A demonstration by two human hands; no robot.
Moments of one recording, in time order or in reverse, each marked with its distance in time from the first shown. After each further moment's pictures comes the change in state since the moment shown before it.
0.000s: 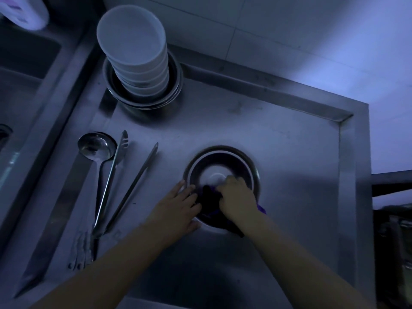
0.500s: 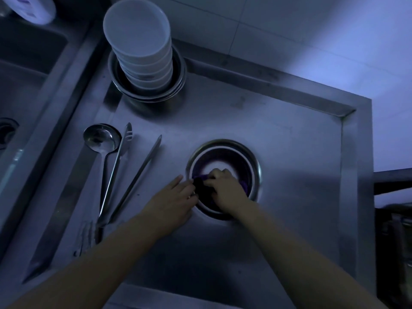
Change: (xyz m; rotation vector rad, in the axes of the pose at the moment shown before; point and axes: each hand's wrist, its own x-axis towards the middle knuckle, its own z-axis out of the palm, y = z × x) left_hand -0.012 -0.008 -0.003 -0.037 0.047 0.011; right_hand 0.012 -0.006 0.021 0.175 -0.002 -0.250
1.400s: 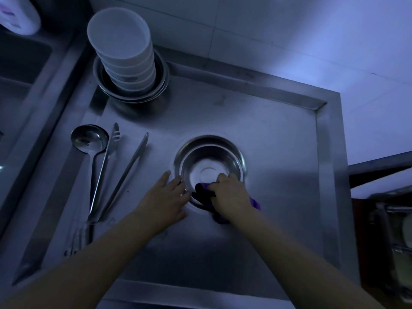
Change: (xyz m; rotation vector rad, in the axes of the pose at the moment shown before) left_hand -0.002 0.019 -0.008 0.133 -0.104 -0.012; right_hand -0.056 -0.010 -0.010 -0.208 0.053 0.220
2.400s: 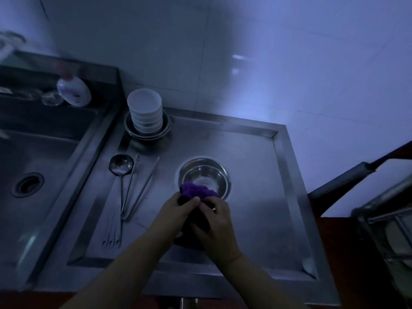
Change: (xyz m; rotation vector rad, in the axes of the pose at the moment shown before) left_hand -0.100 0.088 -0.145 -1.856 0.268 -0.696; right_hand -0.179 -0.103 -0.027 0.593 0.856 -0.159
